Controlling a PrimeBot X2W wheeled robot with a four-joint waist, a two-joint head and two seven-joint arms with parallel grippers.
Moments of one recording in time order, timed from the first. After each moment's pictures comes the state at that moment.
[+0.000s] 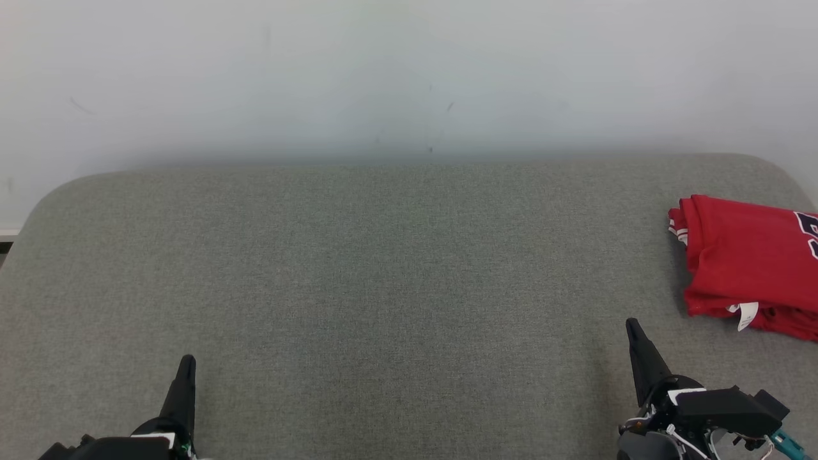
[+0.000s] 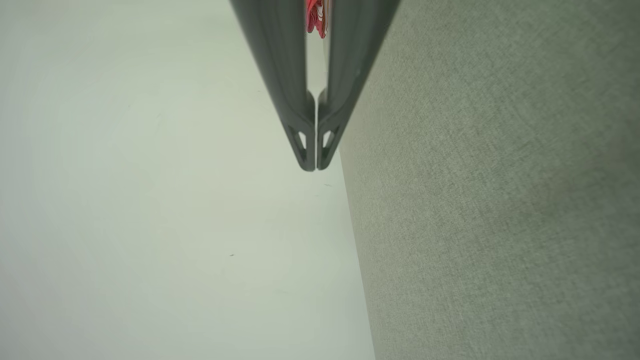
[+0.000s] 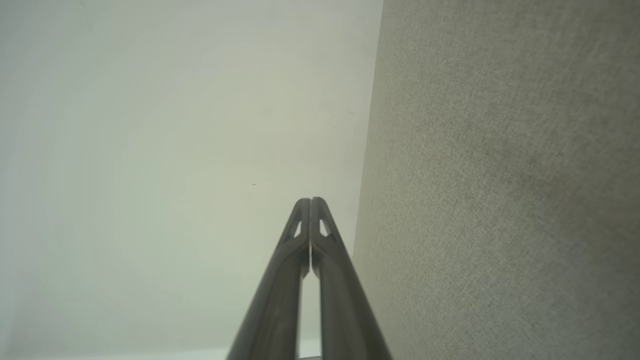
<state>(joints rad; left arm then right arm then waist) -0.09 0.05 0.11 0.24 -1.56 -0.12 0.10 -0.10 -0.05 -0.11 0.25 1.56 0.13 0.10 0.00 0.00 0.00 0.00</state>
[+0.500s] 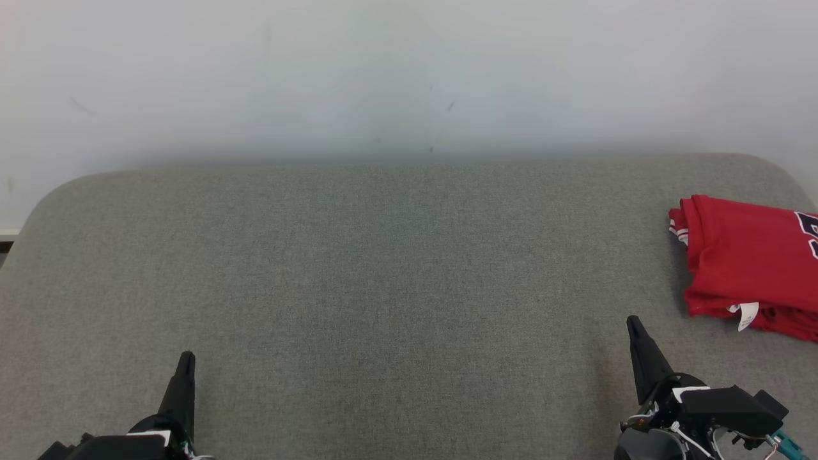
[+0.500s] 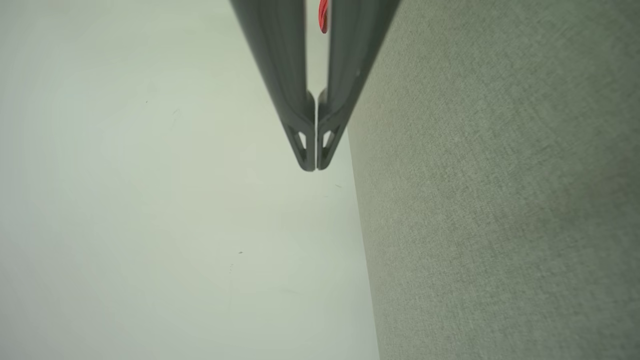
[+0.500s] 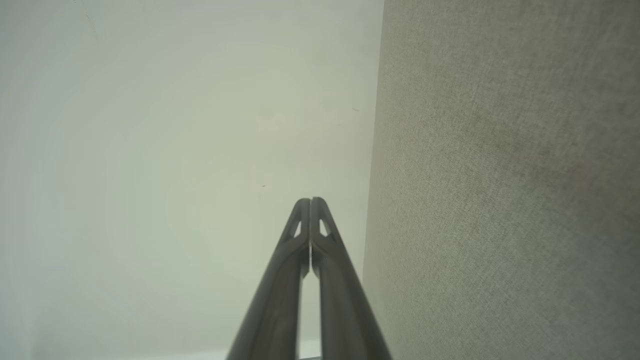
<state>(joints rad) -0.10 0.05 0.11 0.24 -1.61 -0.13 0.11 -0.11 -0.05 -0.11 0.25 1.61 0.13 0.11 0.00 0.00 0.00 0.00</state>
